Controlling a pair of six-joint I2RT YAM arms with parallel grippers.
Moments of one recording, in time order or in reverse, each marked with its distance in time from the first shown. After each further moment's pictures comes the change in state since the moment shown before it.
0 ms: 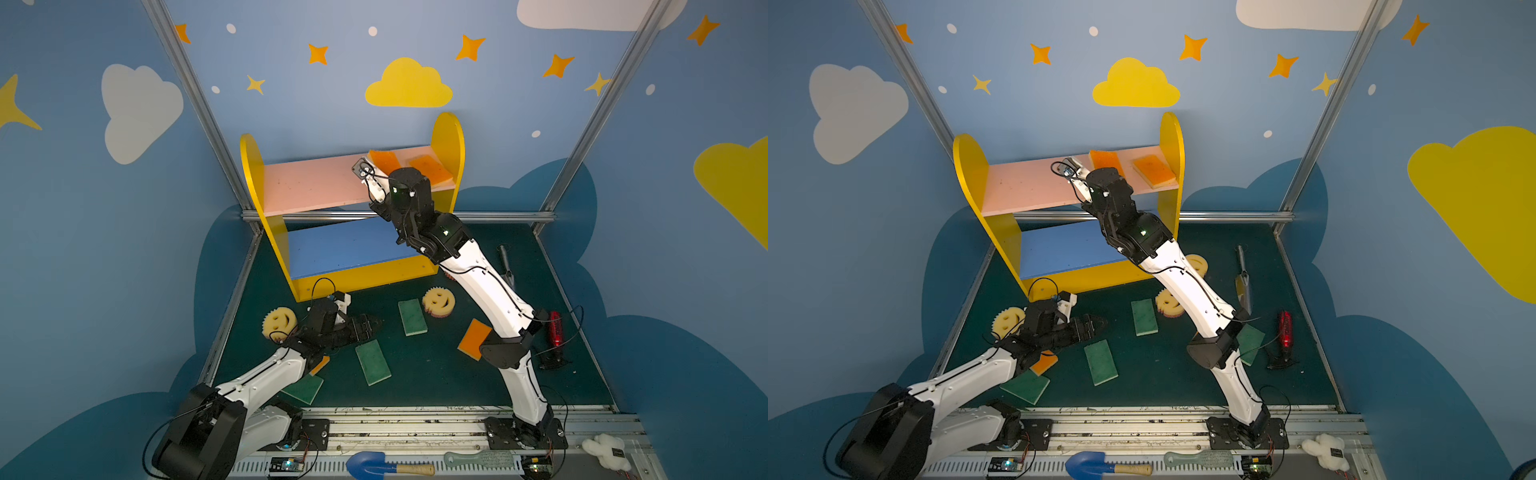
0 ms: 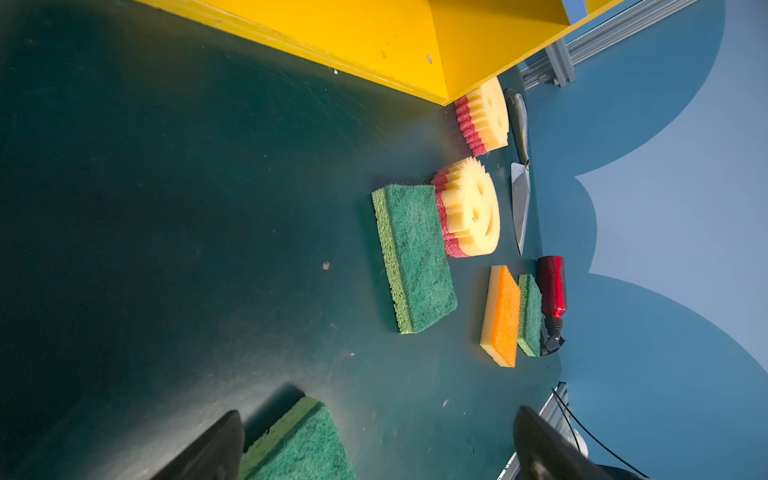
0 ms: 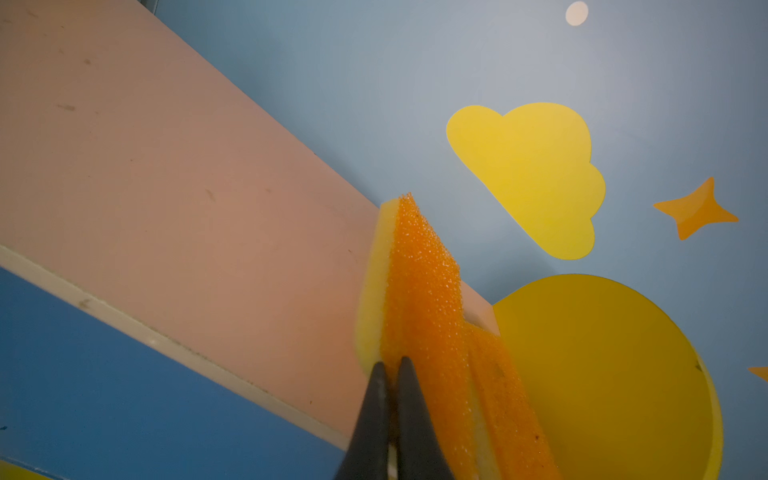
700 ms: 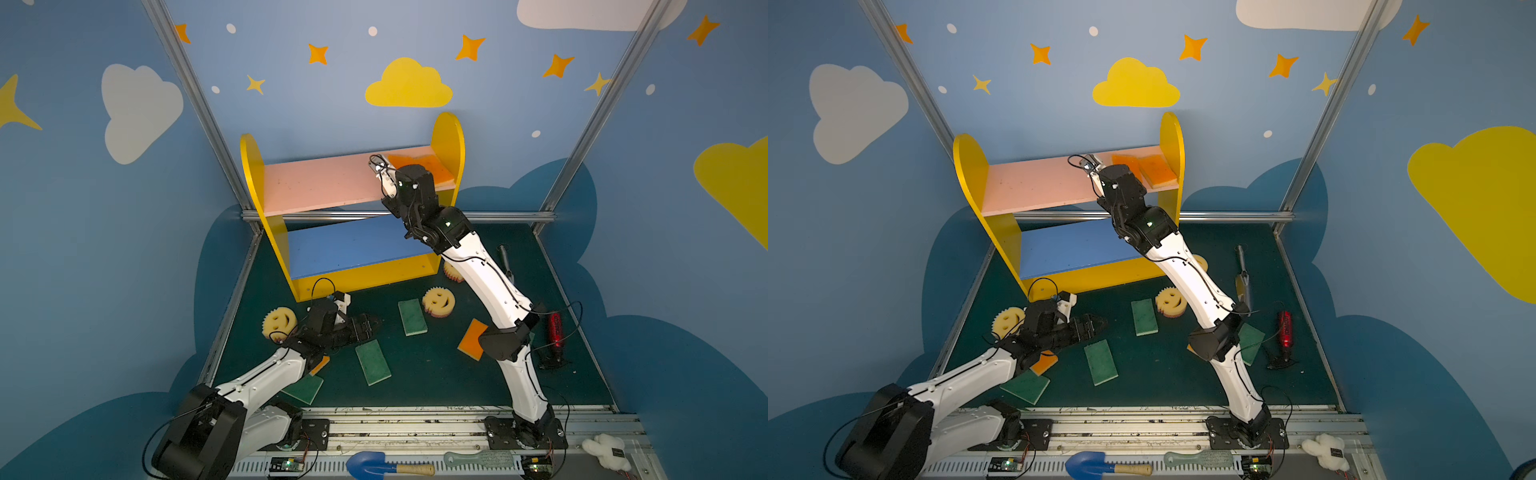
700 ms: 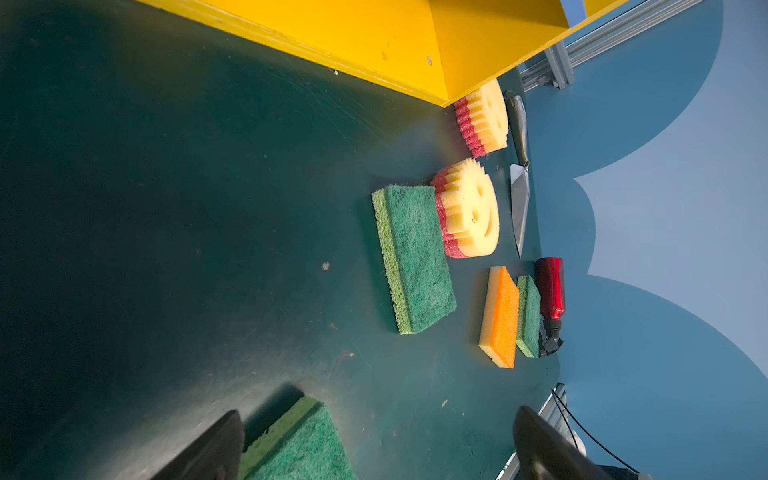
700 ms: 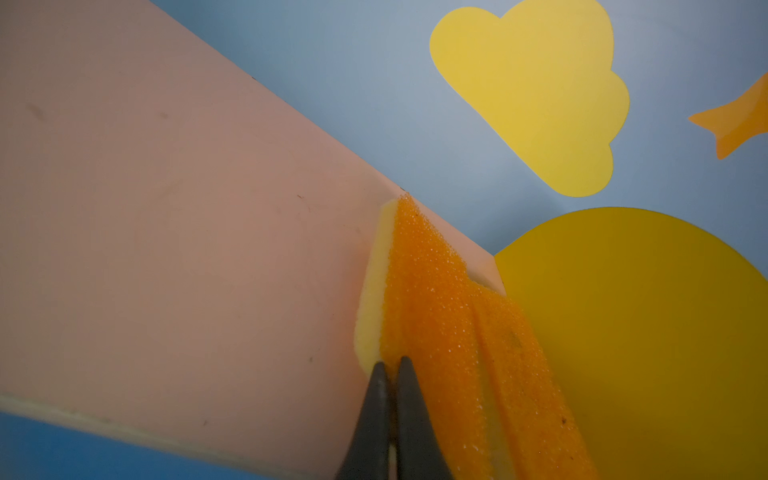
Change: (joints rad) left arm 0.000 0.000 0.000 0.002 0.000 -0.005; right arm -0.094 0.030 0.001 -0.043 0.007 0.095
